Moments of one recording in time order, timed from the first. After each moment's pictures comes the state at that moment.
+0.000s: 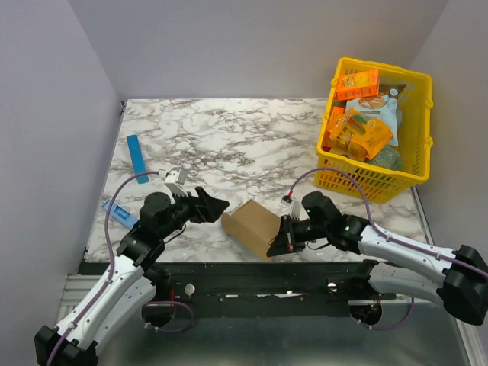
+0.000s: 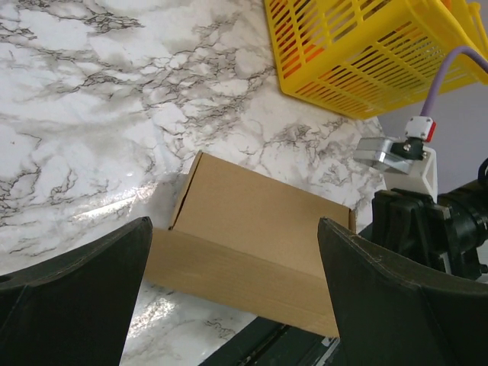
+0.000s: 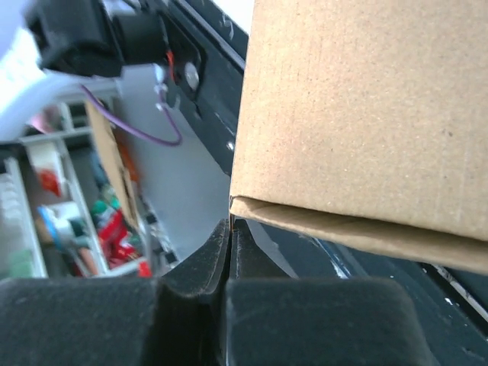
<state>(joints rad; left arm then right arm) -0.49 0.54 0.41 -0.11 0.22 -0.65 0.88 1.03 0.50 -0.15 -0.57 0.89</state>
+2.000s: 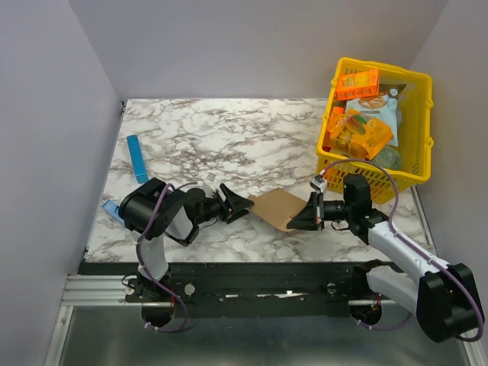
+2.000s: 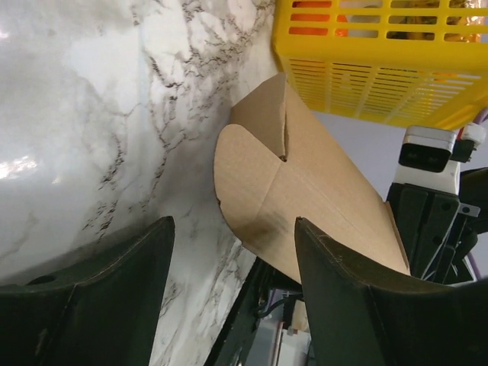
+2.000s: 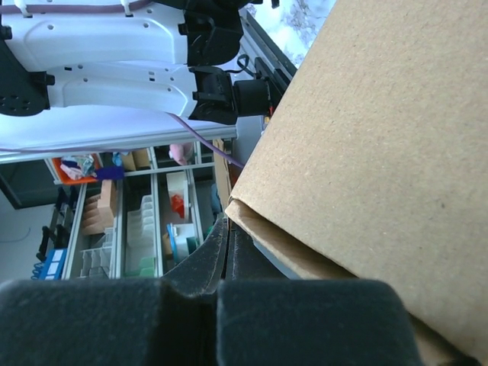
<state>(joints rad) -0.49 1.87 0.30 1.29 0.51 -1.32 0.29 1.01 0.40 0.06 -1.13 0.97</state>
